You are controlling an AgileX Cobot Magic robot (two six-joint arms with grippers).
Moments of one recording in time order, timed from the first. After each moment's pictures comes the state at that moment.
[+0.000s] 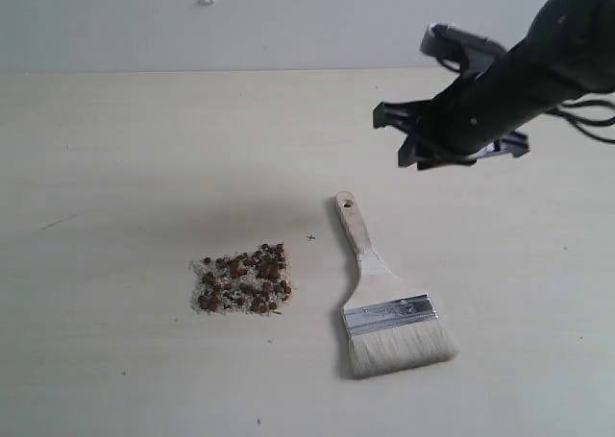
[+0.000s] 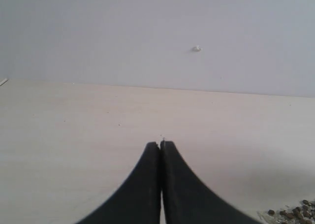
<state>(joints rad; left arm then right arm) -0.04 0.01 0.00 -0.37 0.19 0.23 0.28 1.82 -1.08 0.54 0.47 -0.14</state>
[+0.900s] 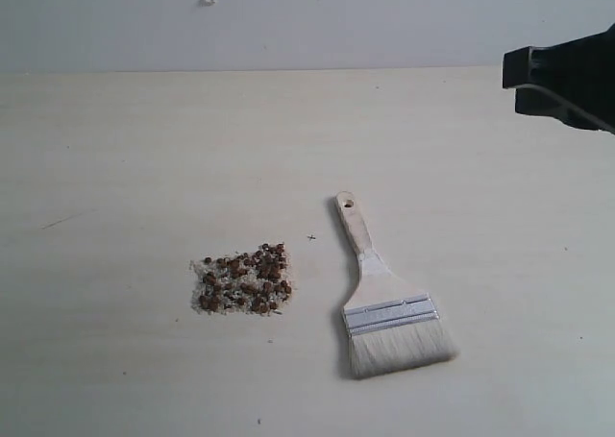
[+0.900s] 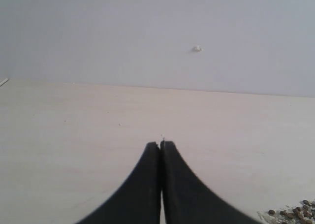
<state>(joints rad) -0.04 0.01 0.00 -0.37 0.19 0.23 0.29 1.09 -0.75 0.26 0.47 0.04</state>
